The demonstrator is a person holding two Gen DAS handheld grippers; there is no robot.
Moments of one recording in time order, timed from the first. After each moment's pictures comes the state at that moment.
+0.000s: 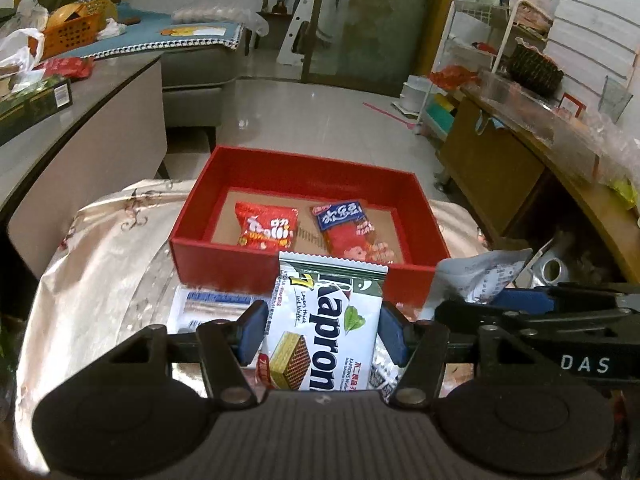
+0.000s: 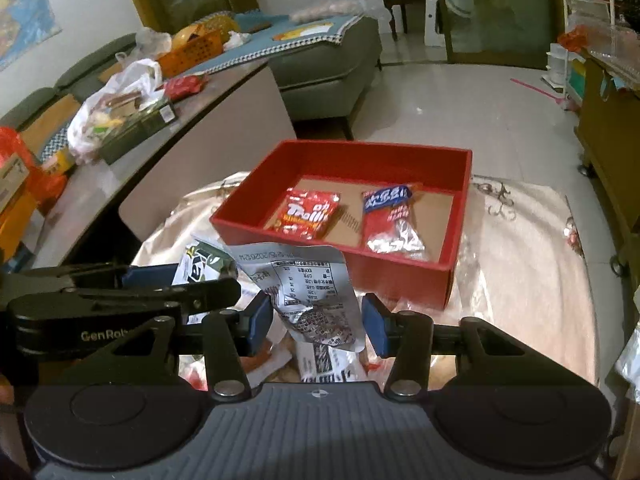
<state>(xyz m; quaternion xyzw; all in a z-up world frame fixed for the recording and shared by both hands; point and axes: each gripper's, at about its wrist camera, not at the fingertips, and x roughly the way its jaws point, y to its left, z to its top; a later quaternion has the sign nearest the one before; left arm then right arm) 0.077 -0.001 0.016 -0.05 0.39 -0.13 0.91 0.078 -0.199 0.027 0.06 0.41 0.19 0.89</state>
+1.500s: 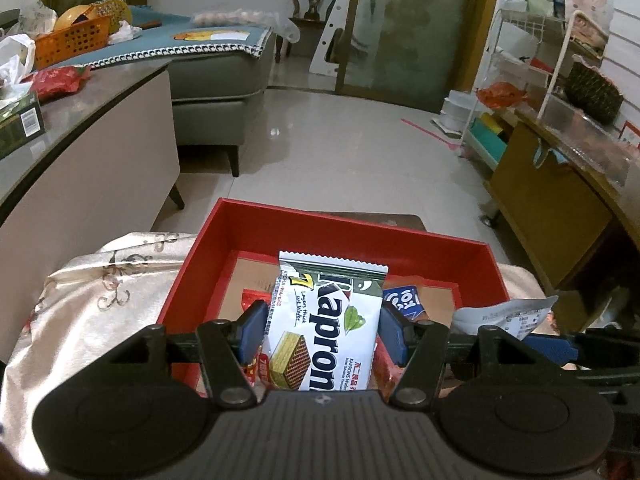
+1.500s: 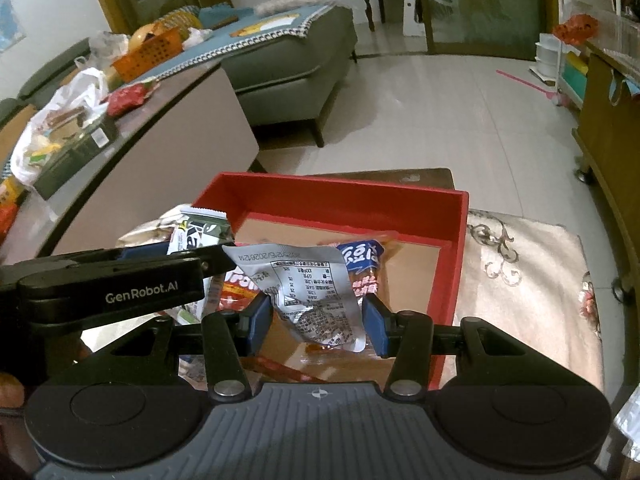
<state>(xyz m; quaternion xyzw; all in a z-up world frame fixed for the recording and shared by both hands) 0.210 -0.020 -0.010 -0.05 0.38 -0.07 0.92 0.191 -0.198 -0.001 0.06 0.43 0.16 0.89</state>
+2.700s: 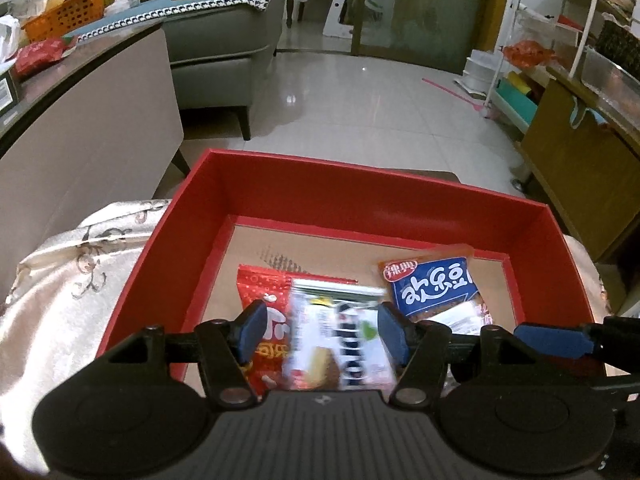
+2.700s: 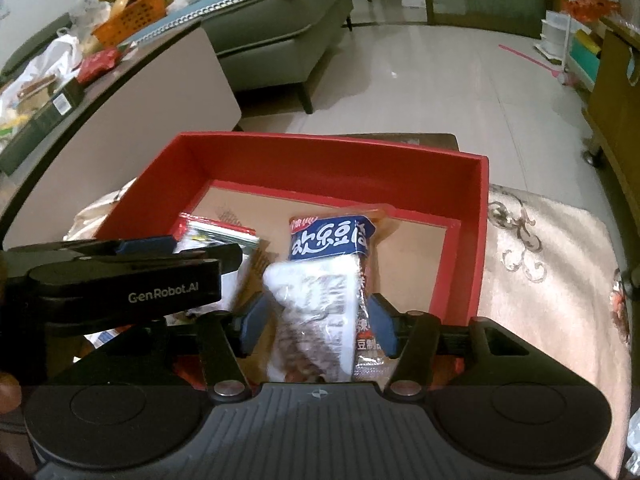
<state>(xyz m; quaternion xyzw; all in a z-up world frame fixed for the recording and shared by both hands) 0.252 -0.037 -0.061 -0.02 0.43 -0.04 0.90 0.230 -0.190 -0.050 0.04 0.47 0.15 0.87</state>
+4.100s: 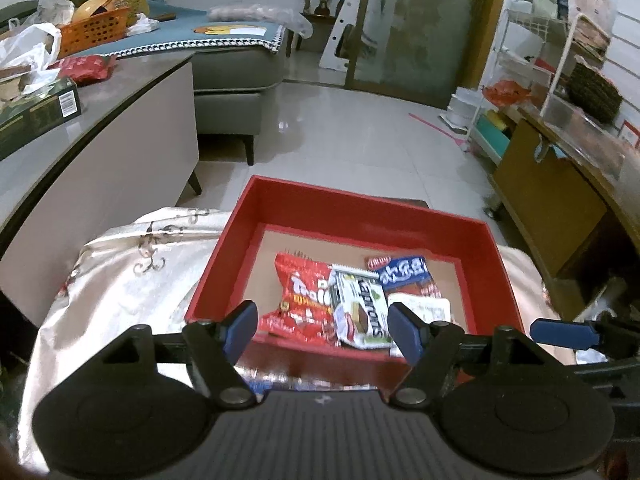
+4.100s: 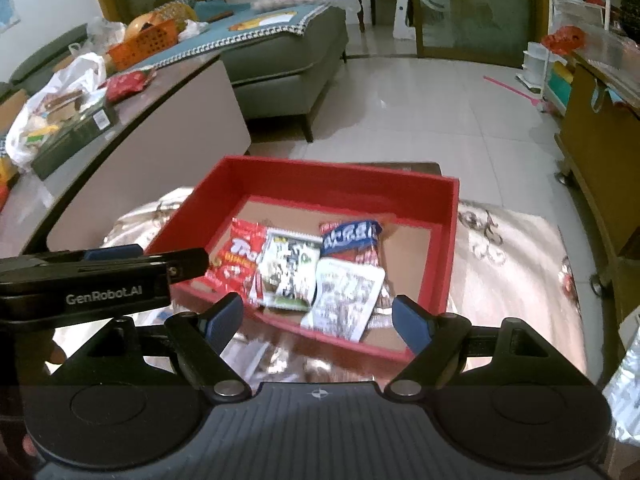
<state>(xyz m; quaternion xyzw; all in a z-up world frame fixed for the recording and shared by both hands) 0.165 -0.001 0.002 -0.05 0.39 -0.06 0.92 0.158 -0.184 0.007 0.03 0.43 0.13 0.89</state>
